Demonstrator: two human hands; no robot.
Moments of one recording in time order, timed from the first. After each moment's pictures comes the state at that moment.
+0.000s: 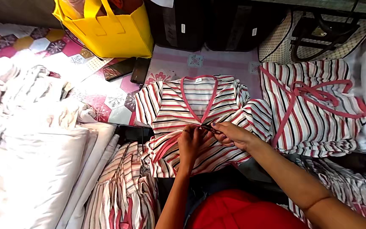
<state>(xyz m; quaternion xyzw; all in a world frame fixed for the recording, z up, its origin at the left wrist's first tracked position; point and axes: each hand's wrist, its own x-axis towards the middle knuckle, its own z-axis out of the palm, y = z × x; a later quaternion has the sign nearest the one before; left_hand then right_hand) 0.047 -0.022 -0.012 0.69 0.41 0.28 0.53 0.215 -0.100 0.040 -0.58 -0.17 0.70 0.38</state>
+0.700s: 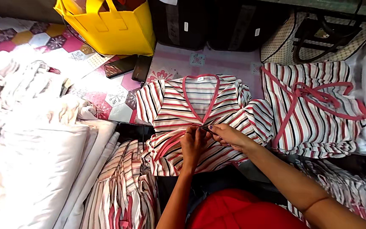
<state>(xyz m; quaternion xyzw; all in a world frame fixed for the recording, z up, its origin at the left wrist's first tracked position) 0.047 -0.032 -0.025 0.64 0.37 0.33 0.58 0.198 -0.094 0.032 -0.65 -0.21 0.64 0.35</state>
